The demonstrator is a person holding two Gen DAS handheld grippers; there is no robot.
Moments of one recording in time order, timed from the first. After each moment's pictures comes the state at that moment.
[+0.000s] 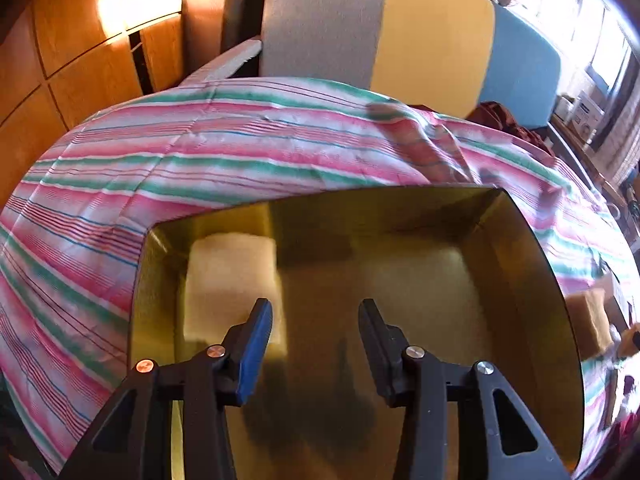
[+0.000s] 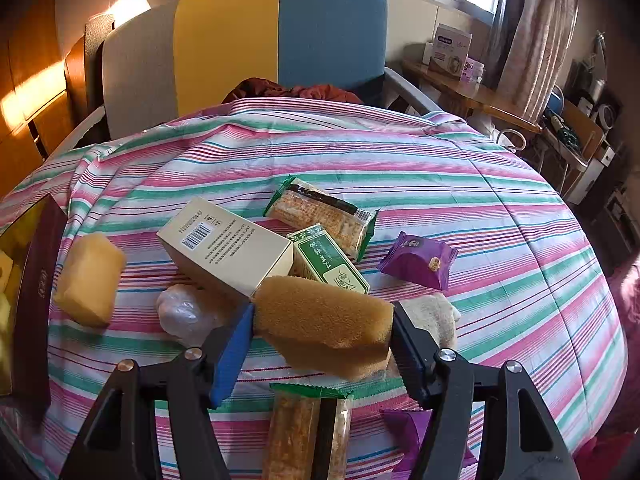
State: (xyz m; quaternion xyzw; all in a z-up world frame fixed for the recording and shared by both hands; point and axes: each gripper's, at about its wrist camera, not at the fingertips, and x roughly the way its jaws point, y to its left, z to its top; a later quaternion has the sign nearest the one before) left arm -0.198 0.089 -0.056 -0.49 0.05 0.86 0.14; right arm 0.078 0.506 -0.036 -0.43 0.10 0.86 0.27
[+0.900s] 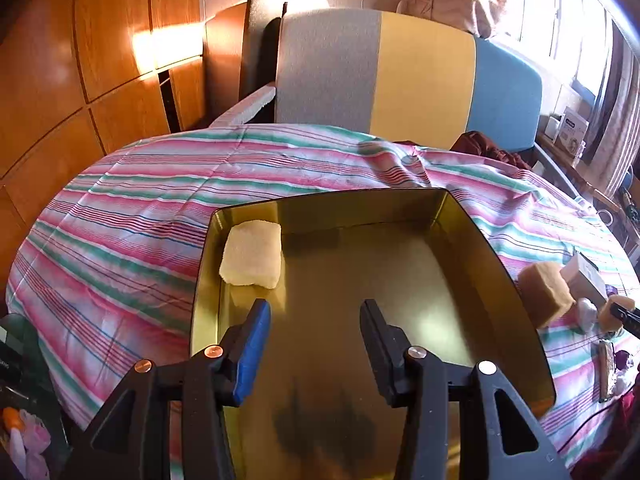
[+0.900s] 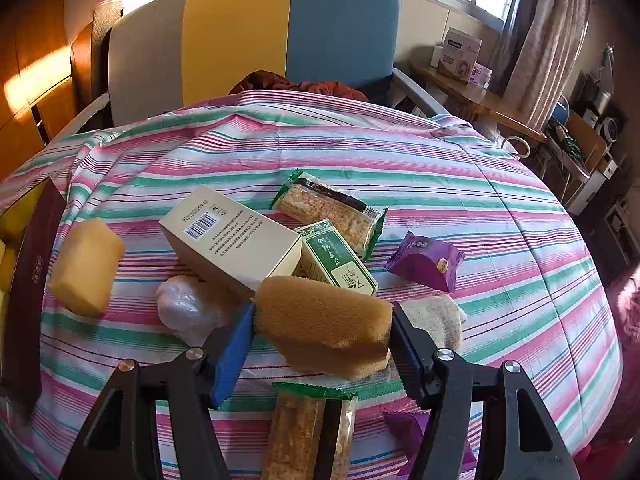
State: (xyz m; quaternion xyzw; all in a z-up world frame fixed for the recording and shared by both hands) left arm -0.086 0.064 -0.003 -0.41 0.04 0.90 0.13; right arm 0.074 0.501 -0.040 -0.44 0.08 0.86 0.27
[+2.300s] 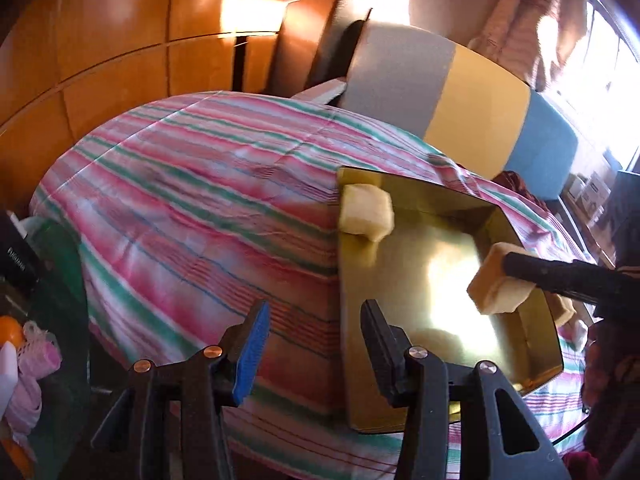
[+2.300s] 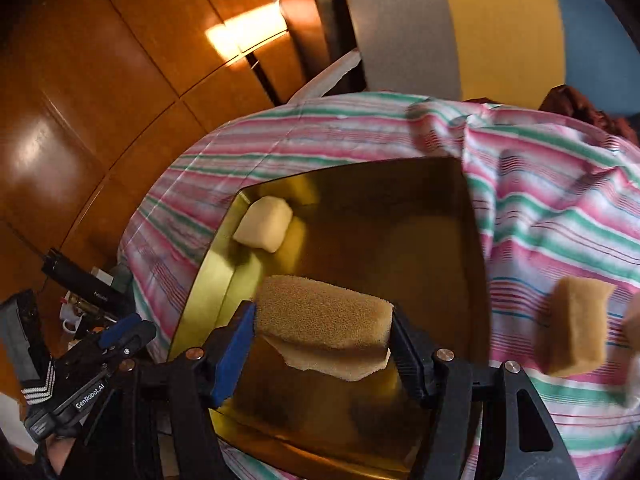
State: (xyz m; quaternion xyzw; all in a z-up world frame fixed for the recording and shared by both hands) left arm -0.049 -0.064 -0.014 -0.43 -0.07 0.90 0.07; right arm -0.085 0.205 -0.011 -0.46 0.14 0.87 -0.13
